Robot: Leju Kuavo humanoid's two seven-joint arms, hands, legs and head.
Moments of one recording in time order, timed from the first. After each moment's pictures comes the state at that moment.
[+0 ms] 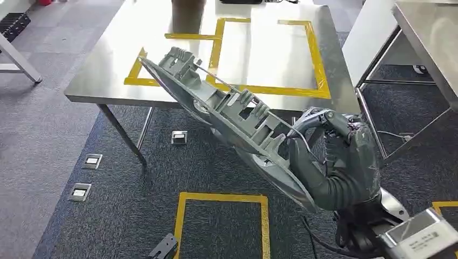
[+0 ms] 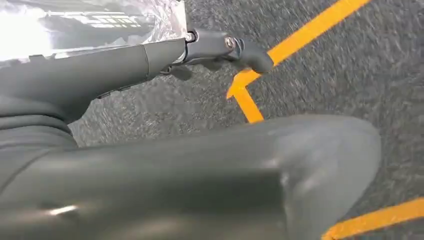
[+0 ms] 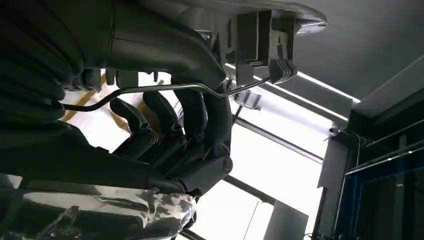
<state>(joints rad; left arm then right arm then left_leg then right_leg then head) -0.16 0.07 -1.27 -0.32 0.82 0.22 -0.10 -0.50 -0.30 0.92 -2.08 -0.09 -0.33 -0.03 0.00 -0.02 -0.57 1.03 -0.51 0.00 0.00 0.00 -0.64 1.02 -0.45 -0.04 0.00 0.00</state>
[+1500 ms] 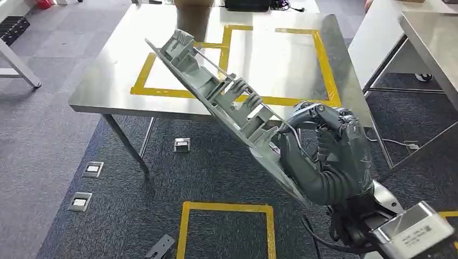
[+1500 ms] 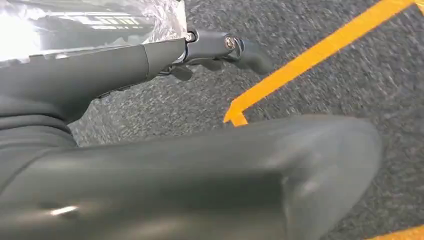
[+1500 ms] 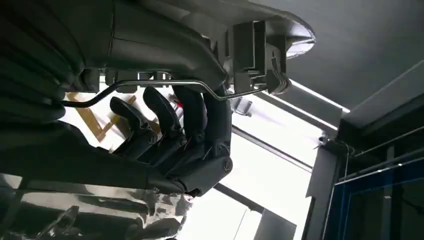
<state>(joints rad) -0.16 0.07 -1.26 -0.32 0.81 0.22 -0.09 -0.55 -0.28 0.94 -2.05 -0.11 -0.32 -0.04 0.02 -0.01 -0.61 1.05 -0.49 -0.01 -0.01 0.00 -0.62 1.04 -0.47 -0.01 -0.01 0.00</state>
